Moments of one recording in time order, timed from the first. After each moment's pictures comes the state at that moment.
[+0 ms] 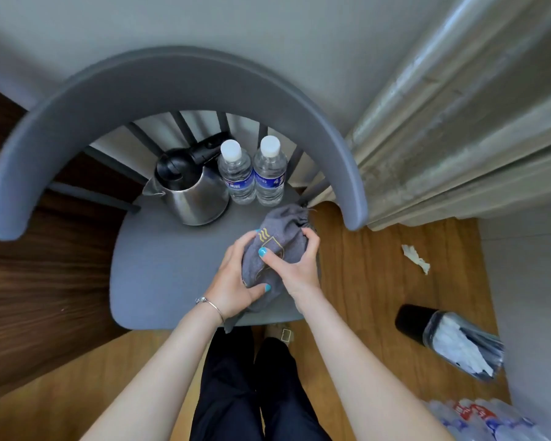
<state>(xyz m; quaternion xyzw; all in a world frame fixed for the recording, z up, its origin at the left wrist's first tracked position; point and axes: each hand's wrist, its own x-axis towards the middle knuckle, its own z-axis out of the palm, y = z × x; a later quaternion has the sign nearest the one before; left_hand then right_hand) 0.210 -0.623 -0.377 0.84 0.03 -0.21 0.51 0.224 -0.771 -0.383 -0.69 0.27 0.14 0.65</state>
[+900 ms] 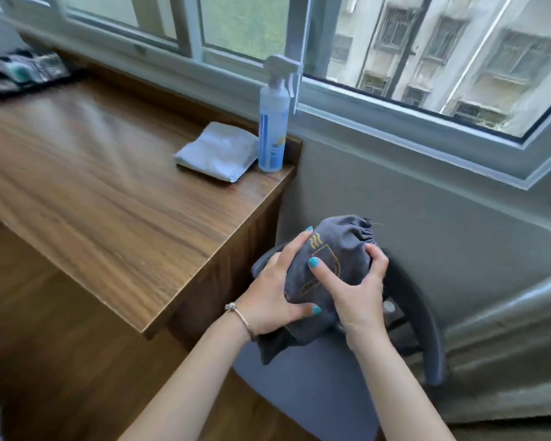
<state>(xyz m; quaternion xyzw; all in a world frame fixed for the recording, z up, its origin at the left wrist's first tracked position) 0.140 -0.473 -0.040 0.84 0.05 0.07 0.54 0.207 -0.610 -0.037 -0.74 -0.05 0.08 0.66</state>
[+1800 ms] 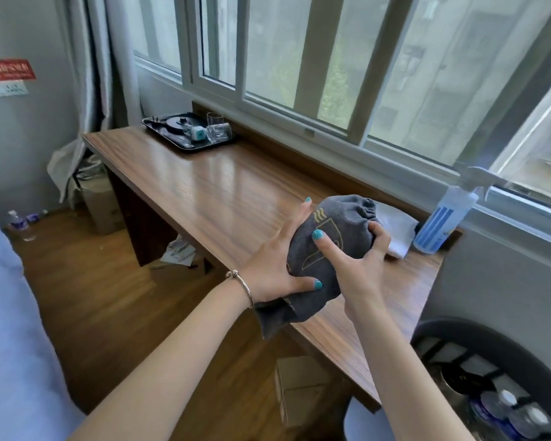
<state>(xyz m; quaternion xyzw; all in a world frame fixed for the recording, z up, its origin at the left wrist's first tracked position) -0.041 -0.126 0.059 0.85 0.04 0.18 0.49 0.055 -0.252 0.056 -0.71 -0.17 0.08 0.68</state>
